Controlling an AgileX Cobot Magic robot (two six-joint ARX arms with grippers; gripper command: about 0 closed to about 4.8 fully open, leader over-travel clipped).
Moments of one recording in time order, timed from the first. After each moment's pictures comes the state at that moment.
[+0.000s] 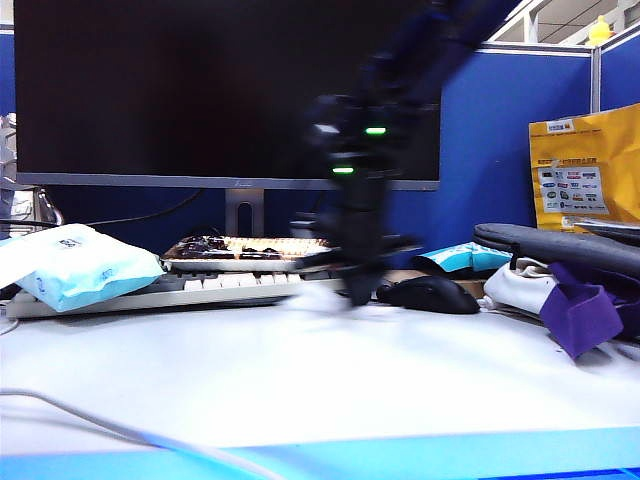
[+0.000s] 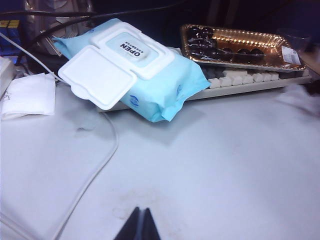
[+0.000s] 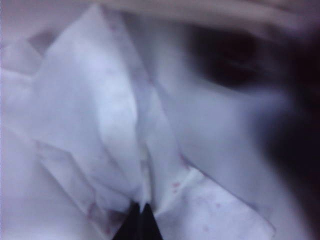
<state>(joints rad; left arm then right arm) 0.02 0.01 0.01 -0.15 0.09 -0.06 0.48 2.43 2.07 -0.72 0.17 0.00</state>
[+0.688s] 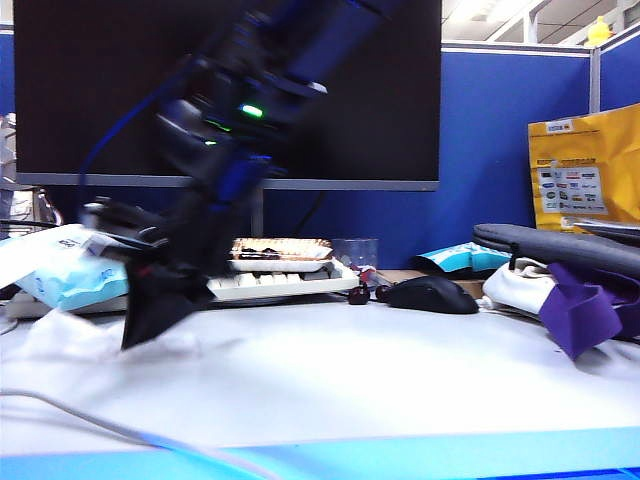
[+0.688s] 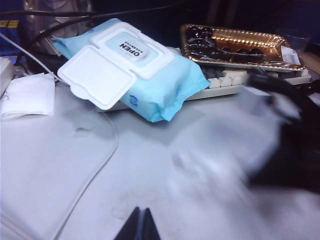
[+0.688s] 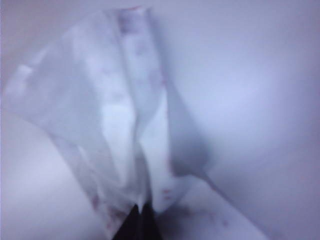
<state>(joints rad) 0.02 0.01 0.01 -0.15 0.09 -0.06 0.82 2.44 2.06 -0.67 -0.19 -0.19</state>
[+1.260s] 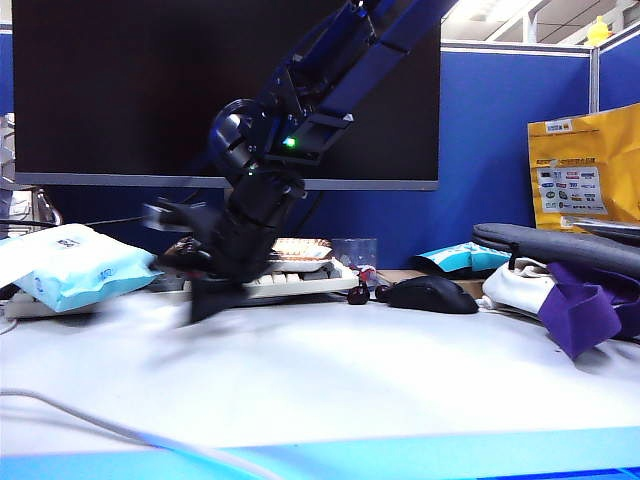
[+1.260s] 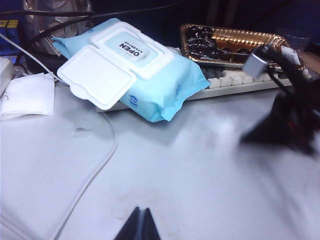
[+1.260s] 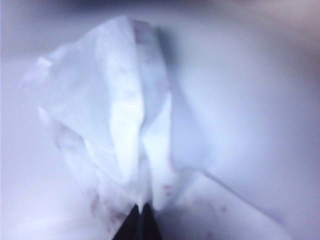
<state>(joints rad) 0.02 0.01 0.01 -0.15 0.09 -0.06 0.72 2.48 2.07 -0.53 -0.31 -0.17</state>
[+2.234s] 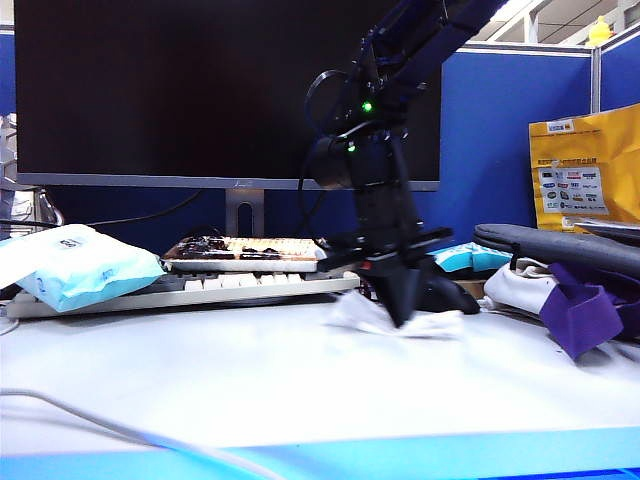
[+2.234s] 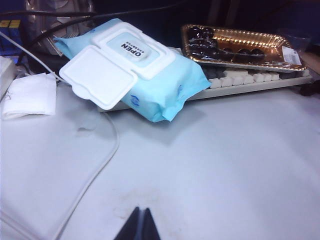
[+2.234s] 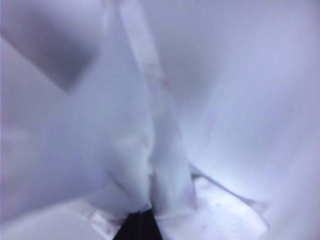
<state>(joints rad) 0.02 0.01 0.01 -0.15 0.09 -0.06 0.52 2.43 2.17 -1.29 0.18 0.00</state>
